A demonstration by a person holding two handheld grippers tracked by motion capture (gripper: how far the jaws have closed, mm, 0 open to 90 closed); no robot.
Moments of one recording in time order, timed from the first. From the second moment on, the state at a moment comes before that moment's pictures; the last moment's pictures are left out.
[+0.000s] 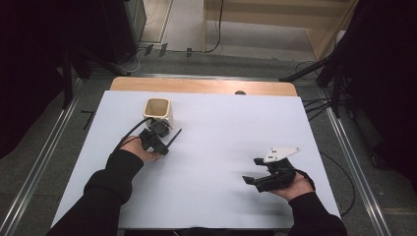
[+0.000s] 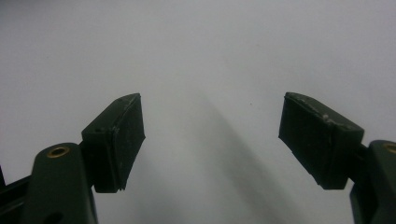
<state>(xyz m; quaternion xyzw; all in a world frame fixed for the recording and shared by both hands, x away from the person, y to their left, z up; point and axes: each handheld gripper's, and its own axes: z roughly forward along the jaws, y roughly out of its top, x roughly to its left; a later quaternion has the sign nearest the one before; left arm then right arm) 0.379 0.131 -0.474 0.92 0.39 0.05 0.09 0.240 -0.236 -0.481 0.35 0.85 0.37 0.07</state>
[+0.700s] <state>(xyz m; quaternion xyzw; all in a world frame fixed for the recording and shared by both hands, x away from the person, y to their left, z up) 0.382 0.127 -0.473 0.92 0.39 0.05 0.07 0.240 -0.235 -0.481 0.35 0.86 0.37 0.07</state>
